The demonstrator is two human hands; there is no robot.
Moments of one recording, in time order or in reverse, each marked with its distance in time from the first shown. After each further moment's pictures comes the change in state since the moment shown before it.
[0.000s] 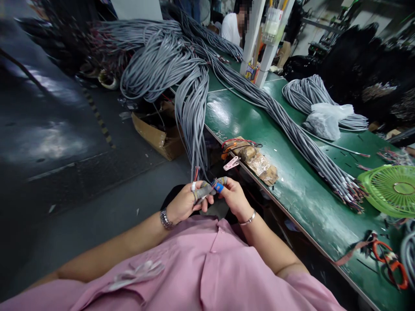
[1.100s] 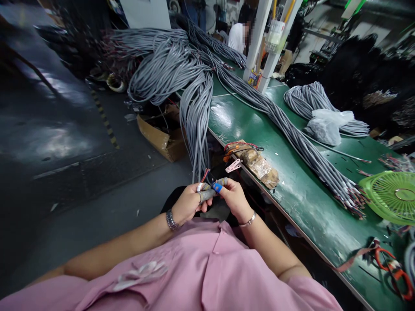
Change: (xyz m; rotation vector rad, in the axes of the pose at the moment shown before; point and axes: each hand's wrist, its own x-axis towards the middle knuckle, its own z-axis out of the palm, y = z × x) left_hand 0.000 0.000 0.013 0.136 0.205 0.028; right_hand 0.002 -0.010 0.007 0.006 0.027 0.011
